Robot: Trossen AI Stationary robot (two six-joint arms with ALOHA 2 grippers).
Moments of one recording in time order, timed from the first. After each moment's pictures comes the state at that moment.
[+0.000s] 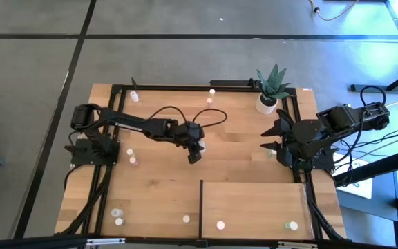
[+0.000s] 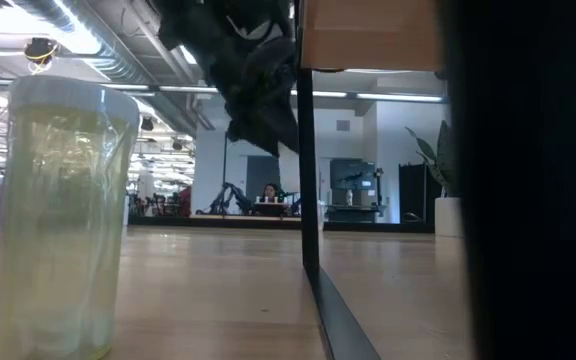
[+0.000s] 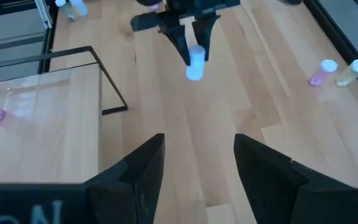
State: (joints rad) left arm 0.03 1.70 1.11 -0.25 -0.06 -0.33; right arm 0.36 0.93 1.22 -1.06 0.32 0.44
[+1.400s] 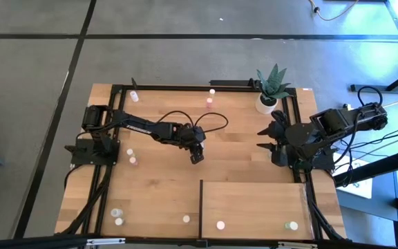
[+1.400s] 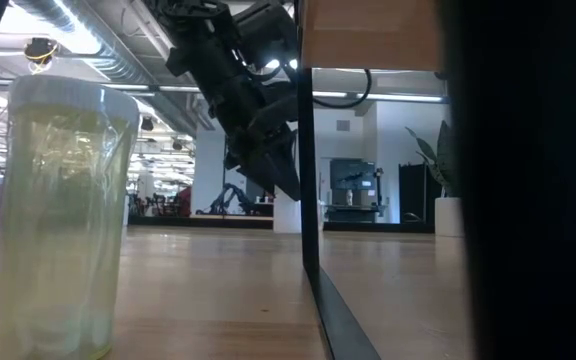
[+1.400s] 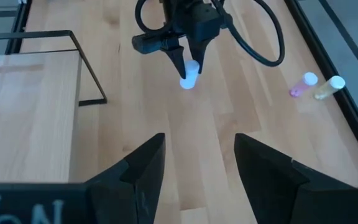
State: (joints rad) left arm 0.04 1.81 1.11 -0.24 -0.14 -0.36; right arm 0.36 0.98 1.22 -1.05 0.38 0.34
